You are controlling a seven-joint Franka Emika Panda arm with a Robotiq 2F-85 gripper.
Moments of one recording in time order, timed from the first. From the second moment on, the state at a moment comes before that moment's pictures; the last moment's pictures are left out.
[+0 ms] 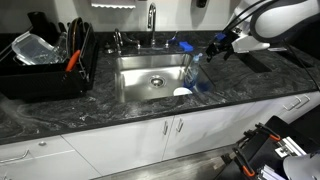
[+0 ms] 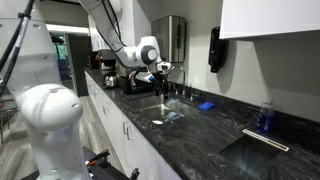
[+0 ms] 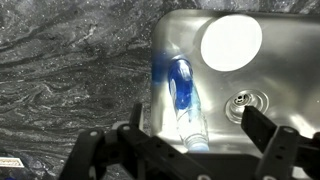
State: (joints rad) arm -0.08 -0.12 0.07 -2.46 -0.17 2.56 0.45
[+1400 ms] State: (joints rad) arm 0.00 0.29 -0.01 -2.07 -0.17 2.54 0.30
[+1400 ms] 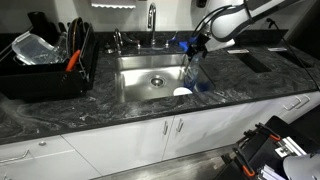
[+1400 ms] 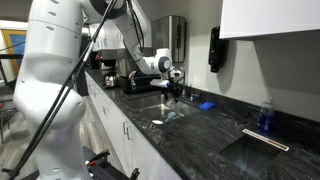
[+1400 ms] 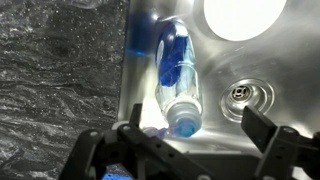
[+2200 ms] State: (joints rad) arm 0.05 0.39 -0.05 -1.99 -0.17 2.49 0.42
